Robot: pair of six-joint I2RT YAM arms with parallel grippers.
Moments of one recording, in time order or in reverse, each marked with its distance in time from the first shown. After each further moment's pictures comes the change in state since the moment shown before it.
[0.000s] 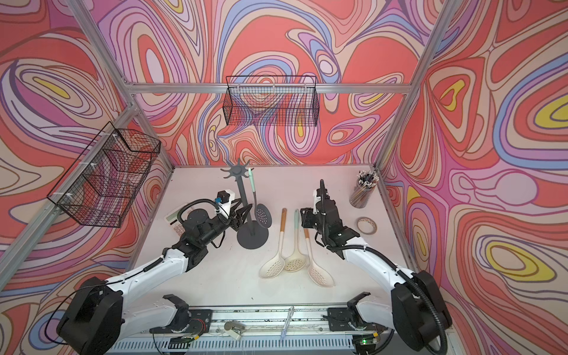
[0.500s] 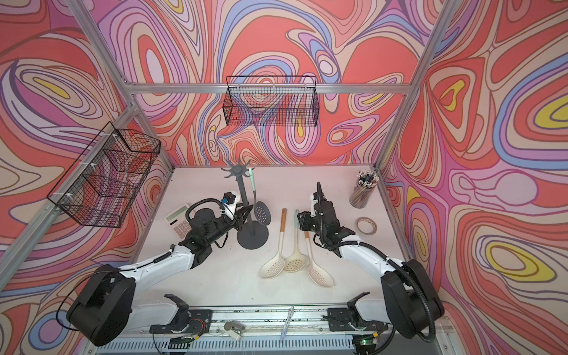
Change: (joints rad) left arm -0.002 0.109 0.001 0.058 0.003 0.012; right arm -0.019 0.067 -0.011 0.052 -0.079 0.031
